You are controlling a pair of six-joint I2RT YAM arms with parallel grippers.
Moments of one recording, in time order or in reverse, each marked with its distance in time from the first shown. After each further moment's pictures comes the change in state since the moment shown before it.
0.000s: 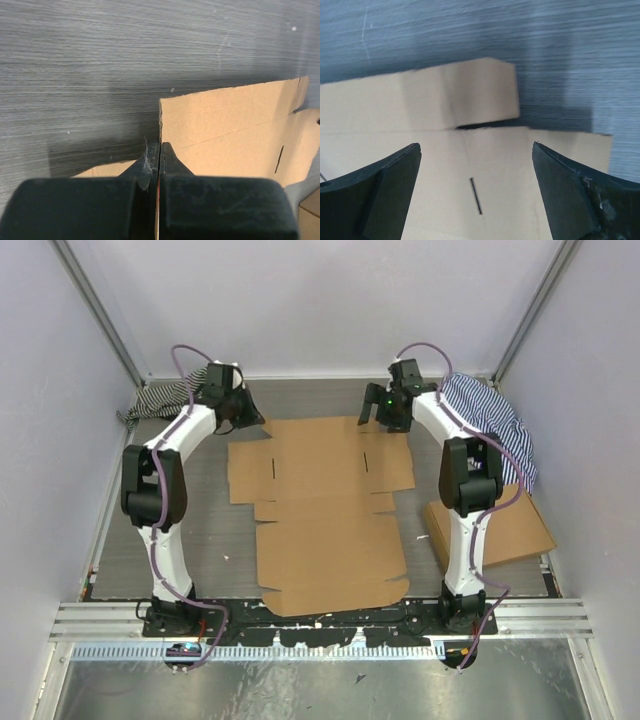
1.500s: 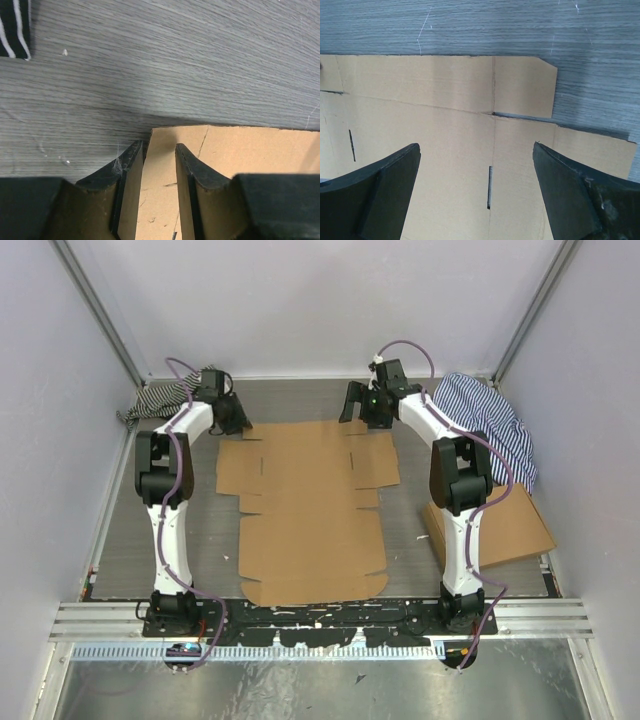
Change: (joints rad) left arm 0.098 0.243 0.153 -0.007 -0.070 -0.051; right arm 0.055 0.047 0.040 0.097 -0.082 0.002
